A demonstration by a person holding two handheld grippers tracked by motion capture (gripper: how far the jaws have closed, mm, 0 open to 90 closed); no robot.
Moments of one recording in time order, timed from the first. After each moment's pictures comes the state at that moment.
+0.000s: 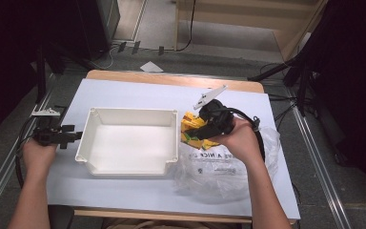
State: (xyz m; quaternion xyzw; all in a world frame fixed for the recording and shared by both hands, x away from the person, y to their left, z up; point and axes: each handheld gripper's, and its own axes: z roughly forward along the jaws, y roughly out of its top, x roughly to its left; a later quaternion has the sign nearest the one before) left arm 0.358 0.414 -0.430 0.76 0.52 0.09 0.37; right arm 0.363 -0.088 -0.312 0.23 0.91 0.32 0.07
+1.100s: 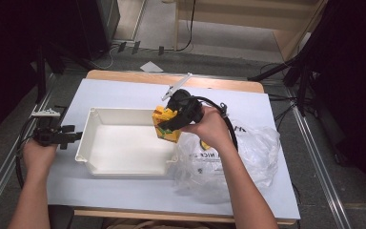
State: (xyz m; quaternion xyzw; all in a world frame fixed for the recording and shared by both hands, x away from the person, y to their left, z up) left arm 0.358 0.414 -0.431 0.76 0.52 0.09 0.37; right arm 0.389 -0.014 -0.308 0.19 0.93 0.33 0.04
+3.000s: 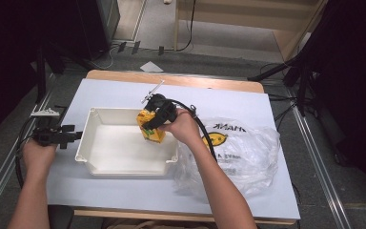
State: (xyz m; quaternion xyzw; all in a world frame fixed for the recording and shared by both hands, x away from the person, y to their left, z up) left arm 0.358 0.416 -0.431 0.76 0.52 0.09 0.38; right arm 0.437 0.049 -0.381 0.21 0.93 0.30 0.02
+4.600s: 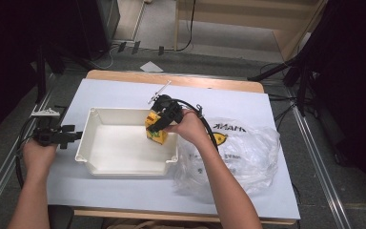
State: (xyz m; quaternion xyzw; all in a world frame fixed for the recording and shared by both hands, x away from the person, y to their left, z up) left arm 0.358 0.415 -0.431 0.76 0.52 0.09 0.38; right arm 0.438 0.031 -0.382 0.21 0.93 0.30 0.00
